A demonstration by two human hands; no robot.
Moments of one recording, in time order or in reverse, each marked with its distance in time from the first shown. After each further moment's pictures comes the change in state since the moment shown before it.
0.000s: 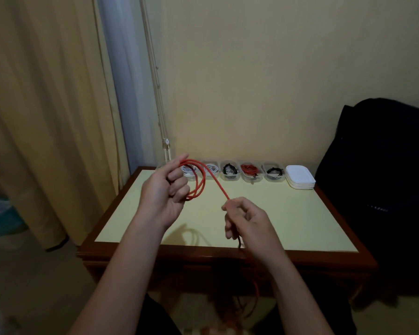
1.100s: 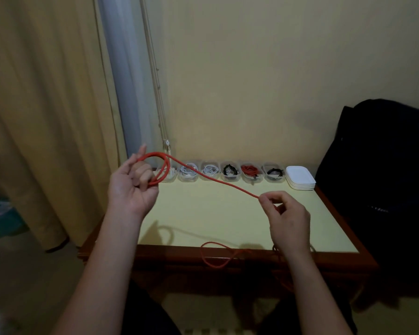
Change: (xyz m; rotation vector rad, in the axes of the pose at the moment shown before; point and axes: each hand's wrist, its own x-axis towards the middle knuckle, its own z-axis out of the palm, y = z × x) left_hand 0.012 0.044 -0.030 -0.479 -0.048 0.066; right_hand 0.011 0.007 -0.046 -0.416 0.557 -0.197
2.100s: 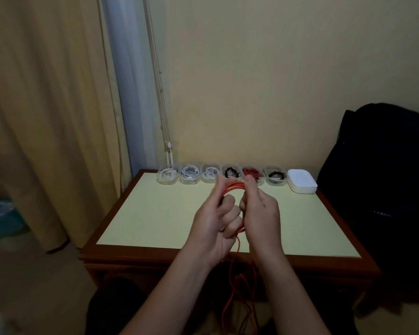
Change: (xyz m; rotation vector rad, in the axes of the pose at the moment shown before) left_hand -0.049 -0.130 -0.006 0.457 -0.086 -0.244; right_hand -0.021 -0.077 0.031 0.309 -0.116 0.222
